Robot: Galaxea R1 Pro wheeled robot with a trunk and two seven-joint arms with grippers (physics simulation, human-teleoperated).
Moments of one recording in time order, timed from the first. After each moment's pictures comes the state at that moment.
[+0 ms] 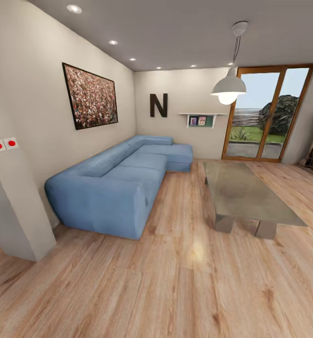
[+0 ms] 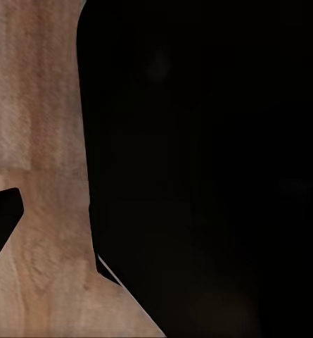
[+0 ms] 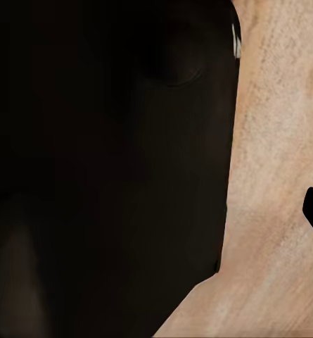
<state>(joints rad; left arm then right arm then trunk) 0.00 0.00 0.00 0.00 0.00 0.00 0.00 0.00 0.00 0.00 0.00 0.00 0.00 0.00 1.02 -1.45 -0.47</state>
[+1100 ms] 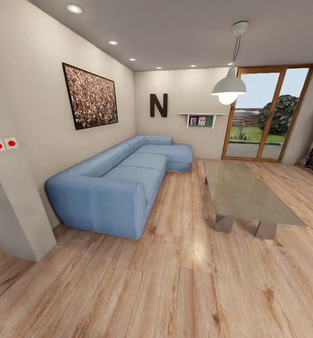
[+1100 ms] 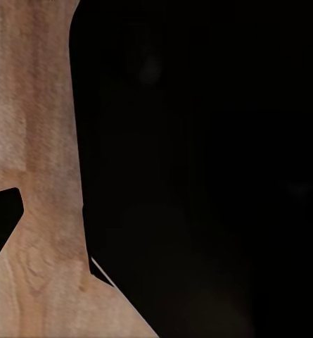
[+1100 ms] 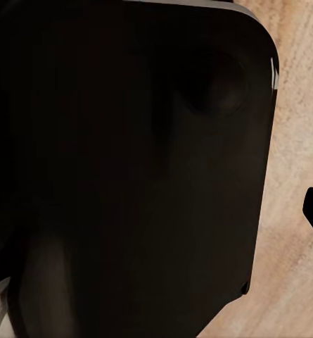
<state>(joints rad) 0.00 -0.01 0.00 0.00 0.00 0.00 0.00 0.00 0.03 0.01 -0.03 0.00 0.00 0.00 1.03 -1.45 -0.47</state>
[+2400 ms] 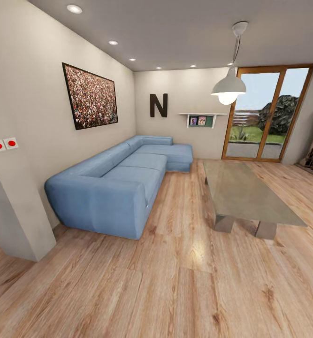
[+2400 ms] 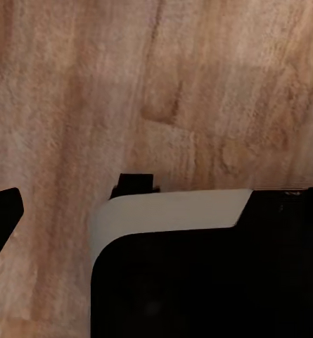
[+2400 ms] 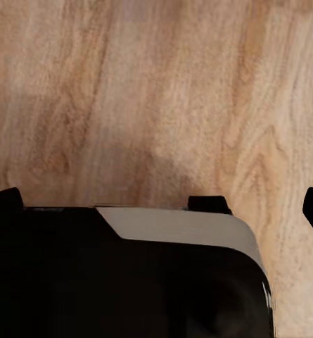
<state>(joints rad) 0.00 -0.01 0.01 -0.34 0.00 0.00 0.00 0.00 0.05 0.00 -0.17 0.00 -0.30 0.00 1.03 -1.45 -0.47</state>
